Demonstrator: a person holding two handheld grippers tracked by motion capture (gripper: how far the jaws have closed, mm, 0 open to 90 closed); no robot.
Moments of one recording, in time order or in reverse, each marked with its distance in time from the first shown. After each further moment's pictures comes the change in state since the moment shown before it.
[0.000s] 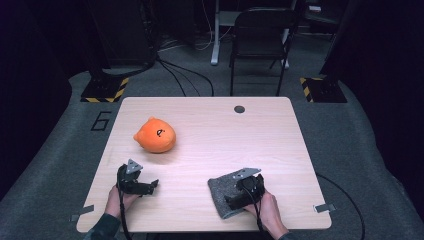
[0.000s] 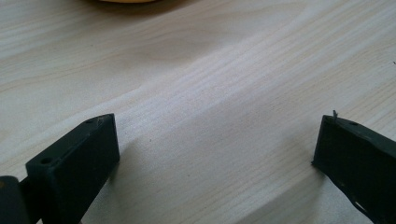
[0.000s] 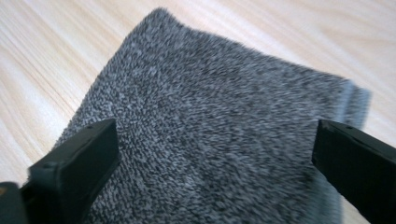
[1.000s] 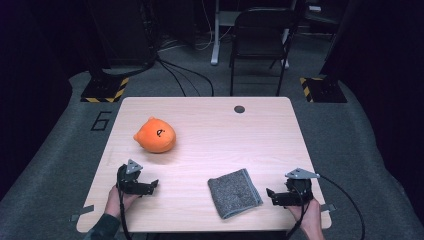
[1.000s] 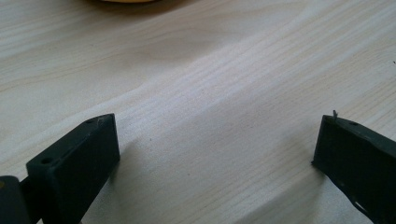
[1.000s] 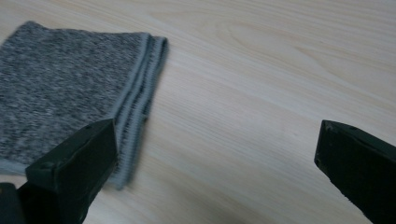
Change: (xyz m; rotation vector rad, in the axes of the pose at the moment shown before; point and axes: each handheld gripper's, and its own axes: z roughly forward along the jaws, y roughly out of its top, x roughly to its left) left arm 0.000 0.000 0.000 -0.006 0.001 -0.005; right arm -0.078 -0.068 -0.078 -0.144 -0.157 0.223
